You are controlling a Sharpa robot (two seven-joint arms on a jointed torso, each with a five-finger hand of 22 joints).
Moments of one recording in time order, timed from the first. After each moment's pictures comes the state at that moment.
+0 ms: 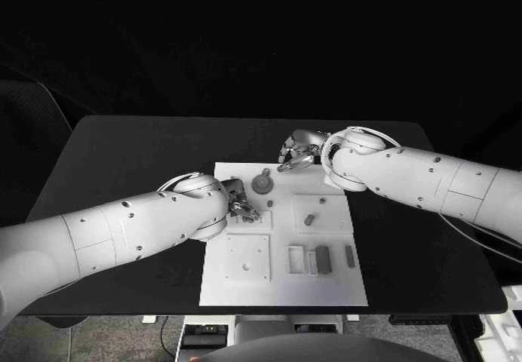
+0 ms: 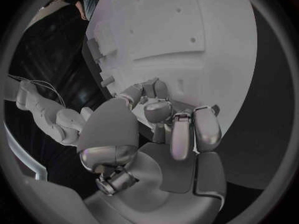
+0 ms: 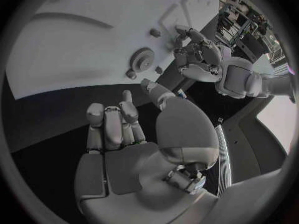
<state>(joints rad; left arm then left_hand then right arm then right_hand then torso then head) 1.28 -0.38 -0.23 1.26 -1.09 -0.08 -0.55 1.06 -0.16 0.48 -0.06 0.57 1.21 0.06 0.64 0.76 1.49 -0.07 1.18 0.52 1.47 -0.13 1.61 1.11 0.18 1.28 -0.09 1.65 0.72 1.20 -0.68 0.03 1.24 -1.33 -0.13 -0.21 1.10 -0.14 0.43 -0.08 0.29 0.86 0.15 0.33 0.42 1.12 0.00 1.39 1.04 1.21 -0.07 1.62 1.21 0.22 0.85 0.03 1.65 0.82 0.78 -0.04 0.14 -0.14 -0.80</state>
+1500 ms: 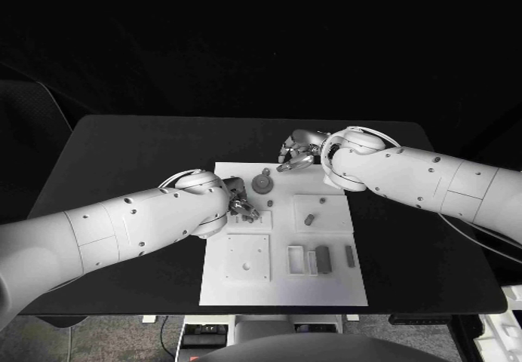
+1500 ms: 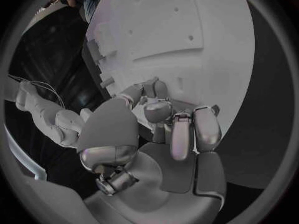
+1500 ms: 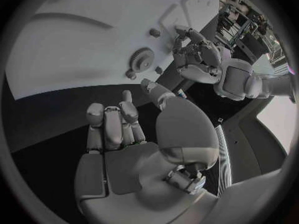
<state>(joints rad) 1.28 -0.37 -0.23 1.24 -1.09 -0.04 -0.54 1.06 -0.16 0.49 -0.06 0.57 1.21 0.06 0.64 0.76 1.49 -0.07 1.18 0.52 1.47 -0.12 1.61 1.11 0.18 1.28 -0.09 1.65 0.73 1.20 -0.68 0.03 1.24 -1.33 -0.13 -0.21 1.10 -0.14 0.43 -0.08 0.29 0.86 0.15 0.33 0.42 1.12 0.00 1.39 1.04 1.21 -0.07 1.62 1.21 0.22 0.85 0.03 1.65 0.82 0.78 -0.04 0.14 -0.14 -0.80</state>
